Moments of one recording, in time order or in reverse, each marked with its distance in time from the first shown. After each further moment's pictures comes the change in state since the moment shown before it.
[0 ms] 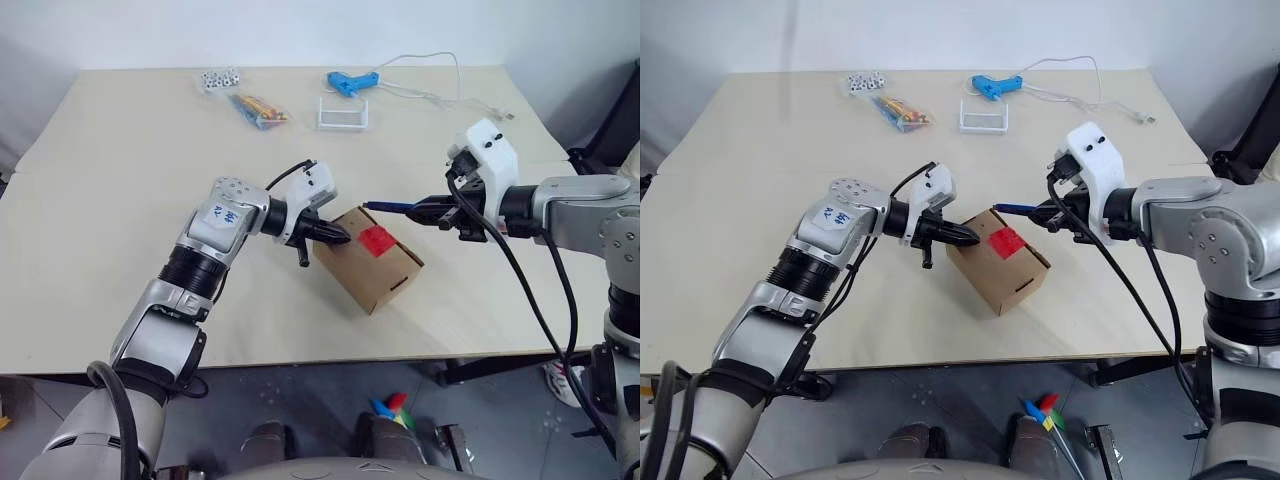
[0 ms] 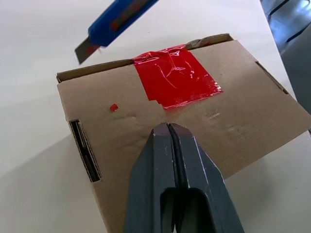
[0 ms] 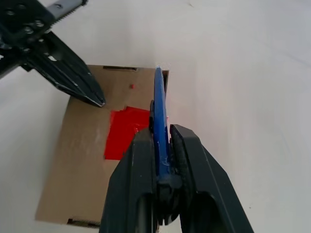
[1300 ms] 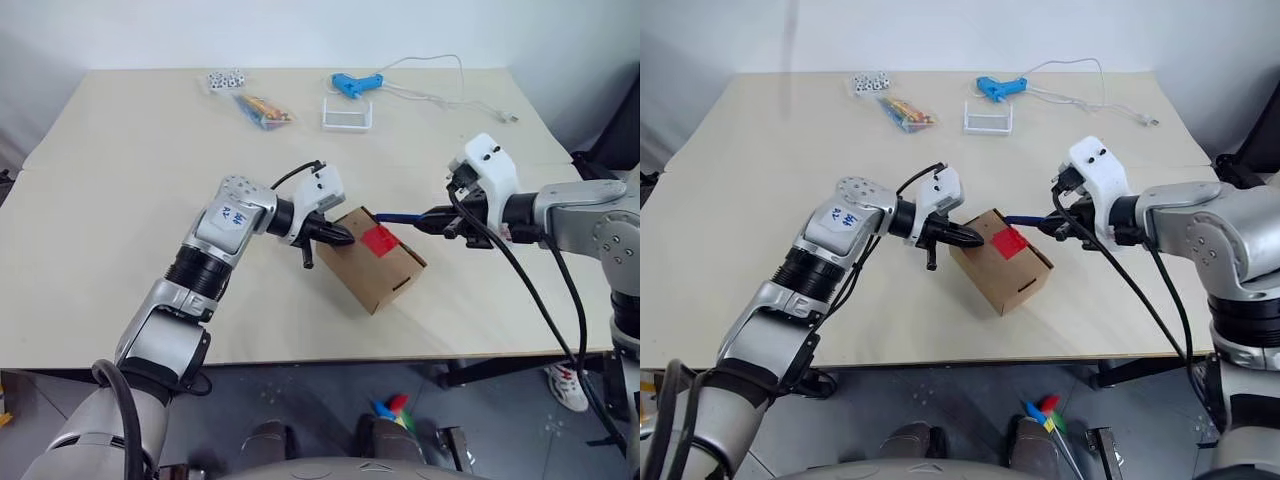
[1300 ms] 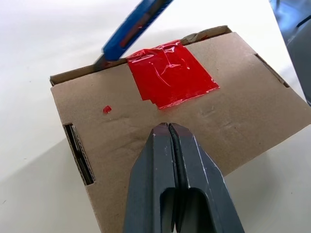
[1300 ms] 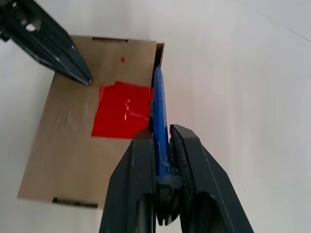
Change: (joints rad) left arm -0.008 -0.017 -0.018 -0.013 0.044 -0.003 0.000; right arm 0.023 -0.067 0.043 -0.012 -0.074 -0.006 0.104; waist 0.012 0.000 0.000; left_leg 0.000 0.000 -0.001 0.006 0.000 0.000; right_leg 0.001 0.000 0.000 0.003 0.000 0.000
